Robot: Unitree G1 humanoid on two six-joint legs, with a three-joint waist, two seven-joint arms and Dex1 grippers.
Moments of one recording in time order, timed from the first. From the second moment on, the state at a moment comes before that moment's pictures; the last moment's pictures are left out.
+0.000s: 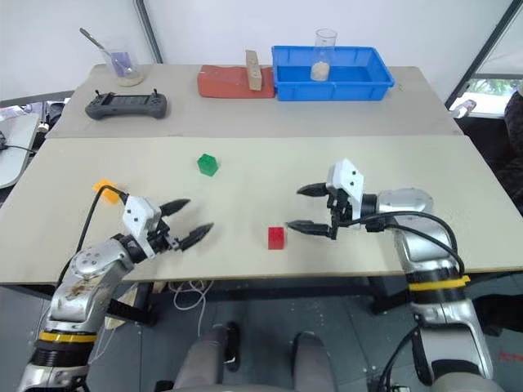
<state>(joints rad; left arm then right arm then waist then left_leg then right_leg) -0.21 0.42 0.08 -0.01 -0.27 0.16 -0.60 -0.47 -0.58 -0.02 -0.15 0.34 0.52 1.06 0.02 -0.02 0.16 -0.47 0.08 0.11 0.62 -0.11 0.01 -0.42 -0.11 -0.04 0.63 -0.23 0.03</state>
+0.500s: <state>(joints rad) -0.81 0.26 0.11 0.96 -0.14 -0.20 -0.42 -0.50 -0.56 -0.08 -0.55 0.54 0.92 0.68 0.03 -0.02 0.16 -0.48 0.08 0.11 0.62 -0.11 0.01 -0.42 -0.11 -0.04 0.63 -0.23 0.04</state>
